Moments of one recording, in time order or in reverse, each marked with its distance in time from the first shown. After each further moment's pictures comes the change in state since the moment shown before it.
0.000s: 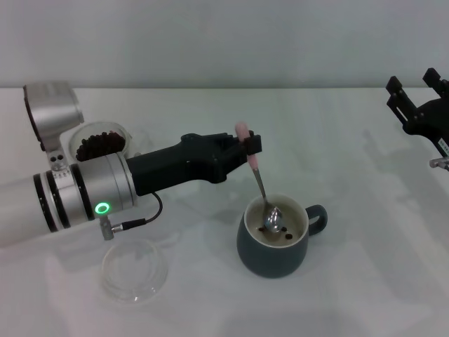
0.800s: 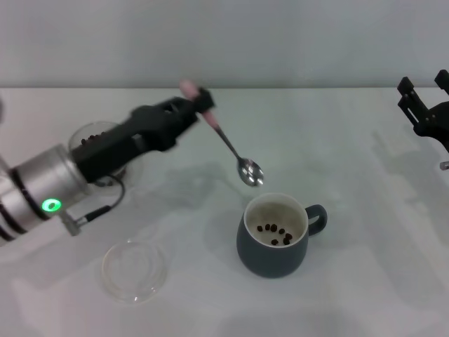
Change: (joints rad) left arm 0.106 0.006 0.001 0.039 -0.198 -0.165 0.023; right arm -0.019 -0.002 0.010 -0.009 0.005 0.026 0.010
